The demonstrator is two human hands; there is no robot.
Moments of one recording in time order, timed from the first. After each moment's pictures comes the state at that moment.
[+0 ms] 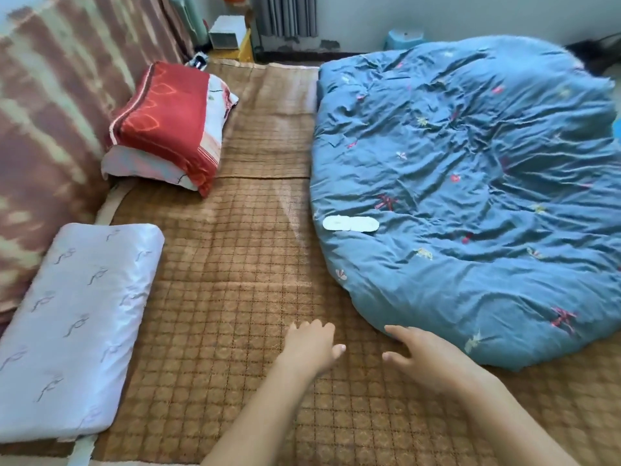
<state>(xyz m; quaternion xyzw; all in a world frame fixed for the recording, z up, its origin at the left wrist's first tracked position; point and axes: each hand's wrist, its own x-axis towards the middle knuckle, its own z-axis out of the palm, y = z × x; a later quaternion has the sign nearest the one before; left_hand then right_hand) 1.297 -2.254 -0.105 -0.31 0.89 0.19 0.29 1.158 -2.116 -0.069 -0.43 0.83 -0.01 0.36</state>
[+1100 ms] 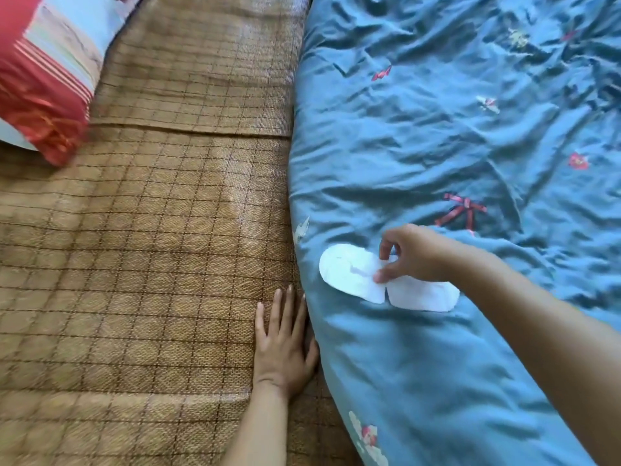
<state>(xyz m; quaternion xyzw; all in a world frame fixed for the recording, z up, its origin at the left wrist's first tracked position) 1.131 -2.483 -0.540 -0.37 0.93 0.10 0.02 0.885 -2.470 -0.367 -0.43 0.82 0.01 0.37</state>
